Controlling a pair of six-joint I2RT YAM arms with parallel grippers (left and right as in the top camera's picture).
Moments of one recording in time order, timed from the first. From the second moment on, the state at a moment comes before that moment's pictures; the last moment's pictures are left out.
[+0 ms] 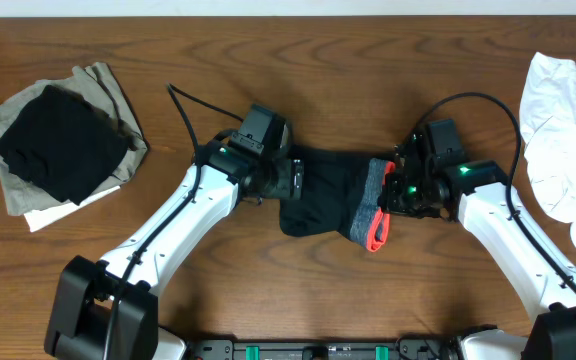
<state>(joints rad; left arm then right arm) -0.48 1.60 1.13 -0.72 0.17 -0.42 0.25 1.46 0.94 -0.78 -0.30 0.38</state>
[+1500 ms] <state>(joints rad) -0.63 1.80 1.12 -1.04 0.41 -0.60 0.24 1.54 0.94 -0.69 -0.23 0.44</state>
